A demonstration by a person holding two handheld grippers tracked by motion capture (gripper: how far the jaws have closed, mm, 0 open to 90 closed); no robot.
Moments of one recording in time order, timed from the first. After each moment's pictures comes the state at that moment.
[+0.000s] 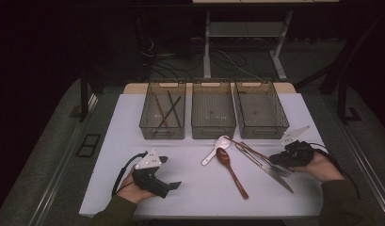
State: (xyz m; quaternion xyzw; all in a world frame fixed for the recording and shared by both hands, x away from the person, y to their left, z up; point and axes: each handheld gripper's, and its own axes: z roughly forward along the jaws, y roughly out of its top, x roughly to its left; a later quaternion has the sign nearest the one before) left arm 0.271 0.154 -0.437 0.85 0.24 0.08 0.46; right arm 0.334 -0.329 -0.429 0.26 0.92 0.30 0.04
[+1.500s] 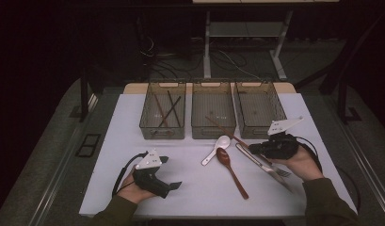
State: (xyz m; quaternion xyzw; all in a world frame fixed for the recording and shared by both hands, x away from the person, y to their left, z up) left arm 0.271 0.153 -0.436 0.85 0.24 0.08 0.47; right arm 0.331 -0.268 -0.387 0.28 0.87 0.40 0.05
